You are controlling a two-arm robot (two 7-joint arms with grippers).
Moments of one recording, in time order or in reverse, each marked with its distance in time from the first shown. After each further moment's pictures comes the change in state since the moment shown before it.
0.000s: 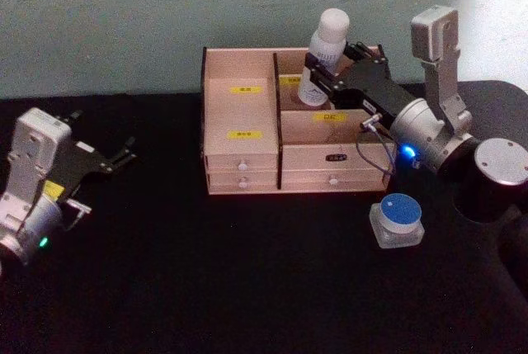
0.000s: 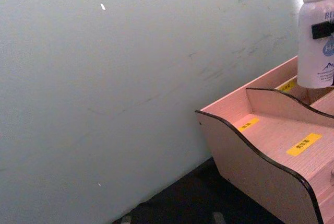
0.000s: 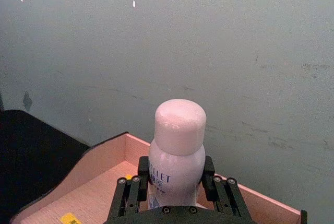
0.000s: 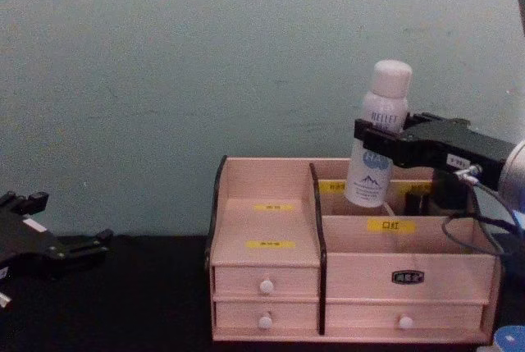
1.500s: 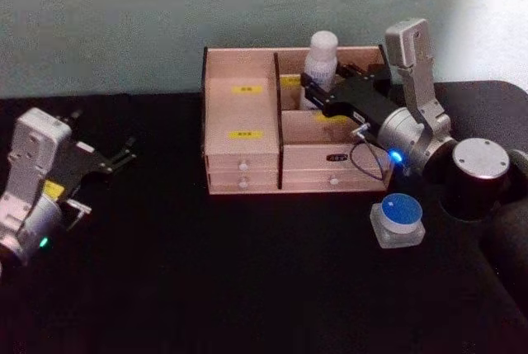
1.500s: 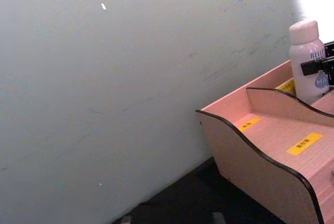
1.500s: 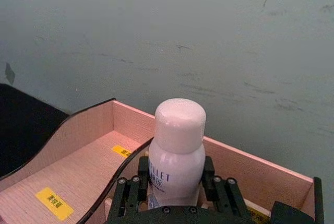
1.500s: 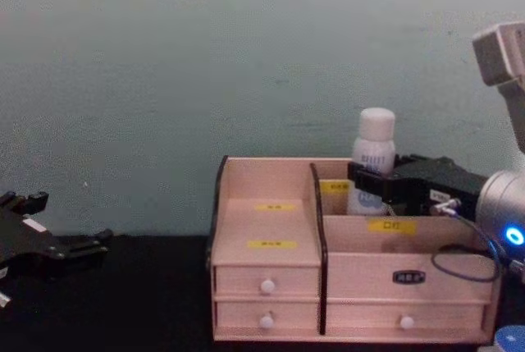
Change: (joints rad) left arm 0.000 0.000 0.000 0.000 0.000 0.000 0.000; right arm 0.082 -0.061 0.005 0.192 -0.067 0.023 0.000
